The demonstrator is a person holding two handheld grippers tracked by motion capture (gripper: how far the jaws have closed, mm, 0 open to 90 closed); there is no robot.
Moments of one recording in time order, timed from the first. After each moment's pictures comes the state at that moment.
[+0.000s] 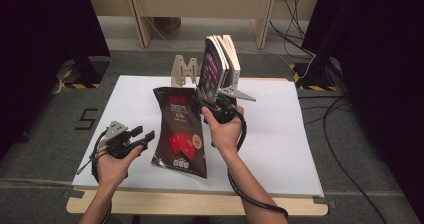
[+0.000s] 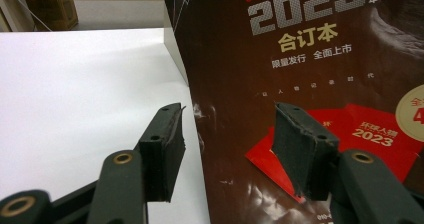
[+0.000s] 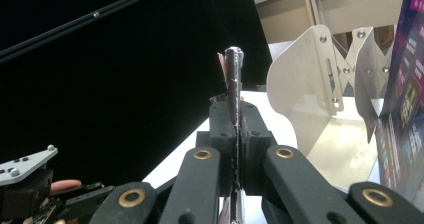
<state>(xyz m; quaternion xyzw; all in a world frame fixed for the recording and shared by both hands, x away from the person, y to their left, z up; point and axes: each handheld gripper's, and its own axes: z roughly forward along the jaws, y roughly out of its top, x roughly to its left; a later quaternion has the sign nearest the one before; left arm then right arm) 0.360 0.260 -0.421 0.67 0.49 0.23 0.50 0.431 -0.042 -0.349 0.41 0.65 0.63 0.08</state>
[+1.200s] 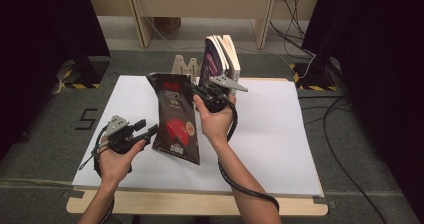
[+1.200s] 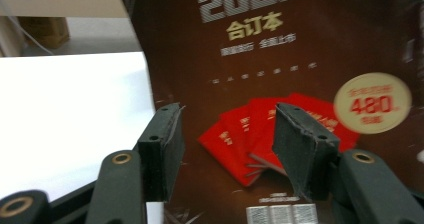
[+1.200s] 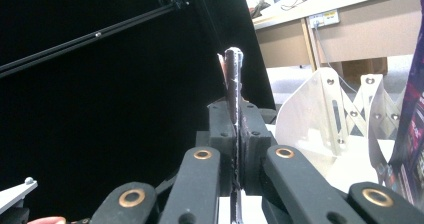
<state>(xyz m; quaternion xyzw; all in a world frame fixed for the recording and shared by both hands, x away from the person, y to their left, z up) 0.367 0.248 -0.403 0.66 0.48 0.23 0.53 0.448 -0.019 -0.328 0.40 0.64 0.65 0.12</state>
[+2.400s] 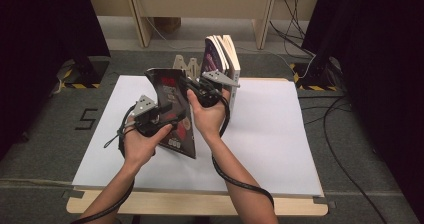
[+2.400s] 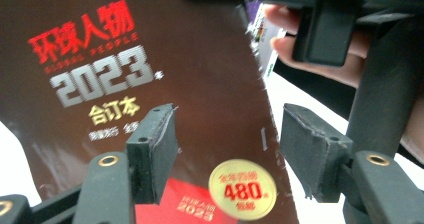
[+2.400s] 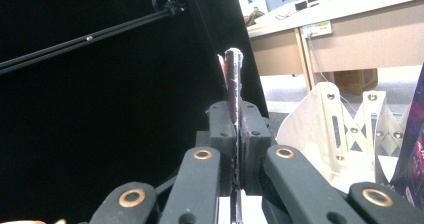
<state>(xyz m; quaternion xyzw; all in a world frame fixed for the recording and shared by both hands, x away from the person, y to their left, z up) 0.394 0.177 -0.355 0.68 0.41 0.22 0.56 0.461 -0.002 -0.326 0.40 0.63 0.65 0.14</state>
